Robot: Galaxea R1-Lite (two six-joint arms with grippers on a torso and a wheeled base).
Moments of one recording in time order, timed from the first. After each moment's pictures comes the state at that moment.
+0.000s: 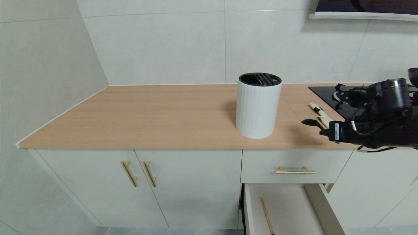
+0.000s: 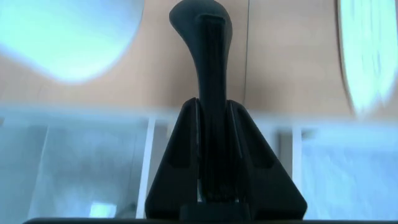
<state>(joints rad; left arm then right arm) 0.00 0.00 0.00 0.00 0.03 0.00 0.15 1.67 -1.02 -0.09 0.04 0.18</state>
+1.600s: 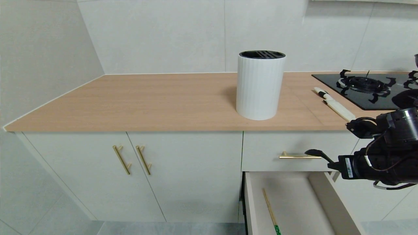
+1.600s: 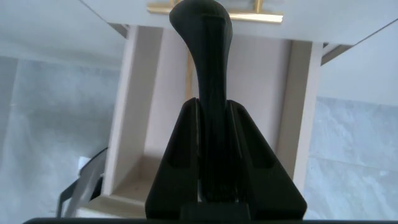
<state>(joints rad) 0.00 0.00 0.00 0.00 0.03 0.00 0.20 1.56 -0.76 -0.07 0.03 0.12</state>
